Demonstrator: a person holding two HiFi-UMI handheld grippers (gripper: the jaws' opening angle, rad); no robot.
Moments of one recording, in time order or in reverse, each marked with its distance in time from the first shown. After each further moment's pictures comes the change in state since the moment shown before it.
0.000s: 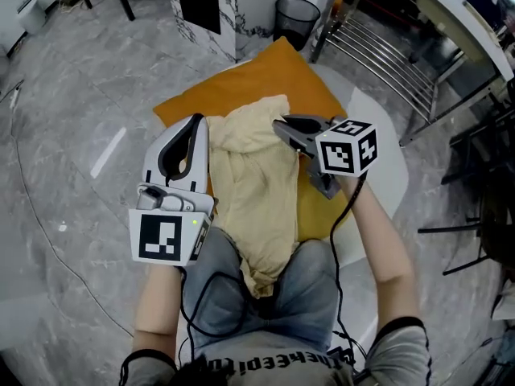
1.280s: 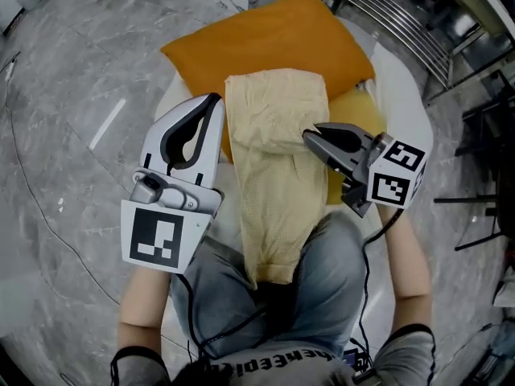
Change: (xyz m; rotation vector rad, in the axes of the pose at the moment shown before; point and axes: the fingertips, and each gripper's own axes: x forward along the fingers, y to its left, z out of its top) left arm -0.106 -0.024 -0.054 0.003 0.025 -0.116; right arm -0.037 0.114 -0.115 -0.013 -0.054 0.105
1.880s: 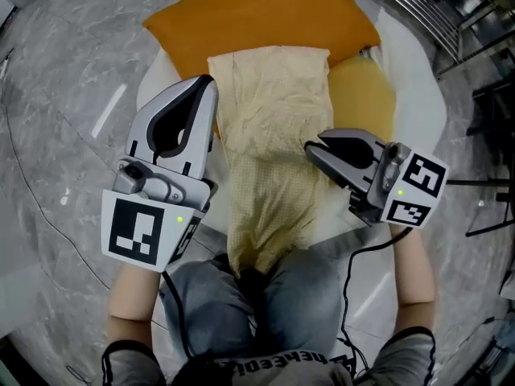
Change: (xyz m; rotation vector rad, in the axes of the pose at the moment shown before) left arm 0.006 -0.033 -0.046 -0.058 0.023 -0.058; right arm -0.028 0.029 -0.050 -0.028 -0.047 0.111
